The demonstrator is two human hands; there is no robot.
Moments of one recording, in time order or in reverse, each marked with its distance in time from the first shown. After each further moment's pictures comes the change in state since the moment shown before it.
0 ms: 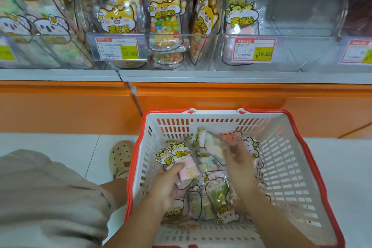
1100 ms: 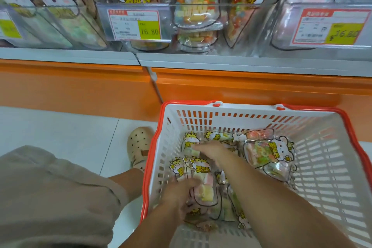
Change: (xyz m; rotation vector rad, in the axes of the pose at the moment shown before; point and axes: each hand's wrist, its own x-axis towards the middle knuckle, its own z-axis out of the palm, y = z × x) left_hand 0.013 -0.026 -0.029 0.051 0.206 -0.157; right_hand 0.072 0.036 0.127 -0.274 -0.566 0.763
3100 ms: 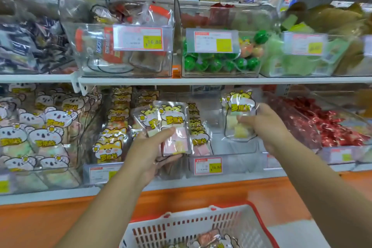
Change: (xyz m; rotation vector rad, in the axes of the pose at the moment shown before) left_hand -0.261 0.270 0.114 -0.075 -0.549 0.763; right_hand -0.328 -0.162 -0.271 0.362 0.751 -0.903
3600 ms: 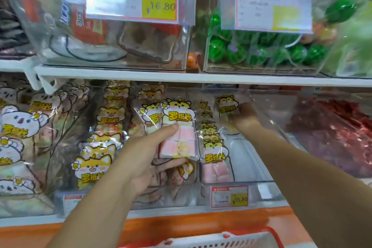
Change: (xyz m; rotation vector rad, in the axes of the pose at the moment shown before) left_hand 0.062 0.015 -0.010 0.006 -0.078 -0.025; right_hand 0.170 0.069 0.094 -0.717 -0.001 0.071
